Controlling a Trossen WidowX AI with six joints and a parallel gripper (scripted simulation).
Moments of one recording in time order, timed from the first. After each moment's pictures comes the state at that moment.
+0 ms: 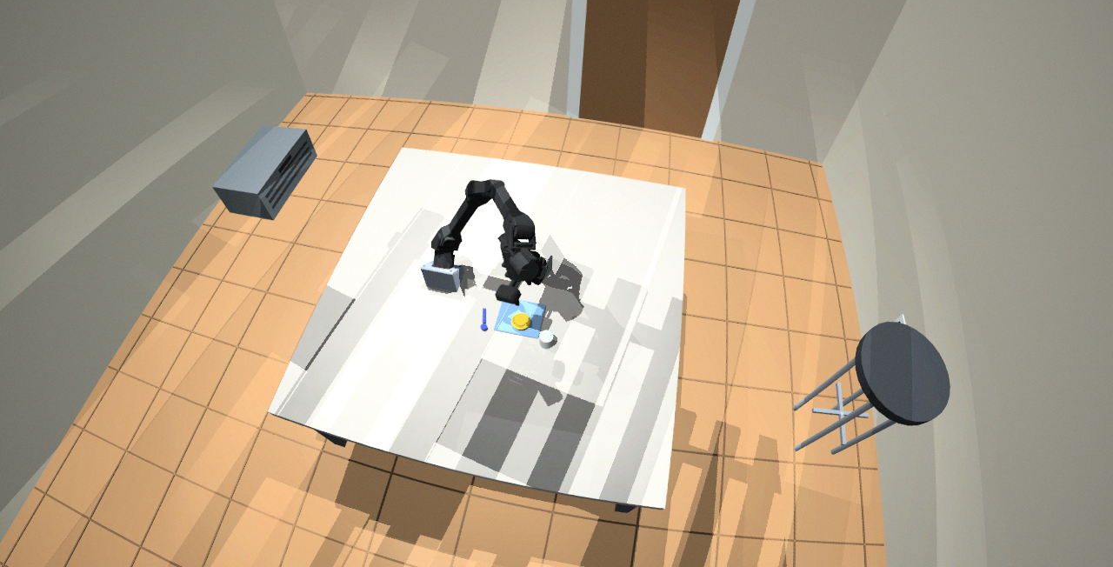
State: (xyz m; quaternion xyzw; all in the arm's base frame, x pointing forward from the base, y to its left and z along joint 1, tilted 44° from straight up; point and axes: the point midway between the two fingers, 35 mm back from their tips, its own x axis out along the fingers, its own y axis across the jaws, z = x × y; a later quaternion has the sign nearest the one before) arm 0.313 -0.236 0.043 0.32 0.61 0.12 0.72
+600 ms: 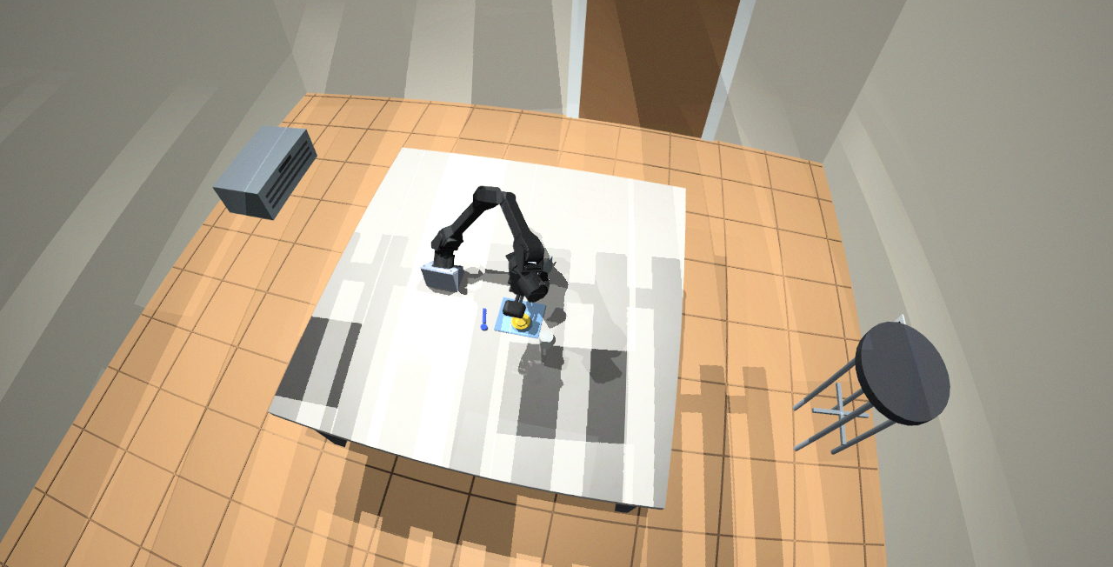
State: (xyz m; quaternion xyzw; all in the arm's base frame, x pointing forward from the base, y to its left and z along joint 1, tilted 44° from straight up) arm 0.311 -0.172 -0.008 0.28 0.64 0.23 0.67
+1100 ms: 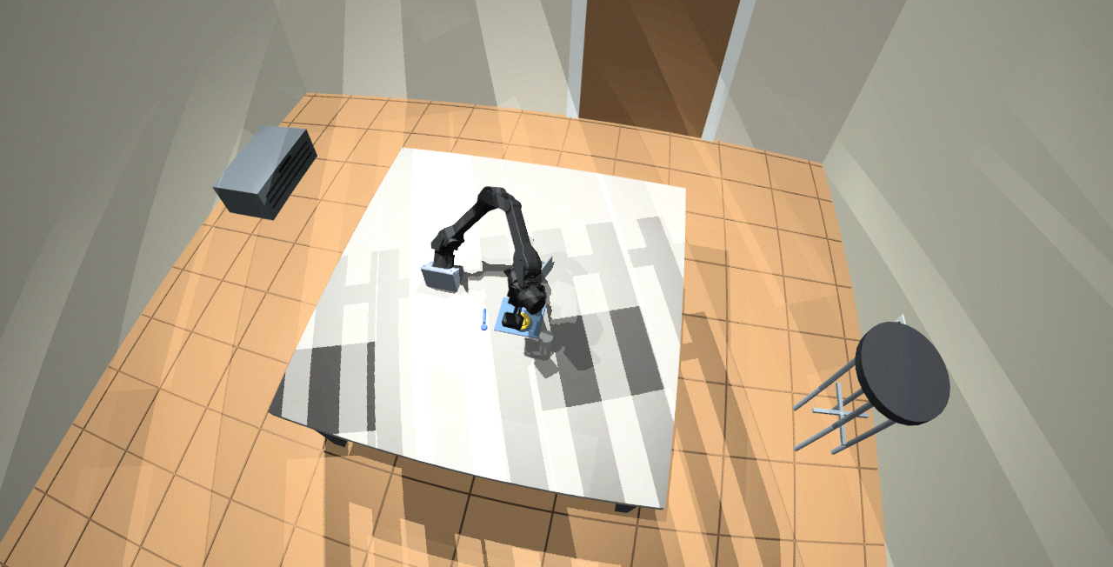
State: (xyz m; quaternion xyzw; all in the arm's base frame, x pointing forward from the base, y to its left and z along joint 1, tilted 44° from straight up) arm 0.307 -0.121 -0.060 0.28 0.65 0.23 0.67
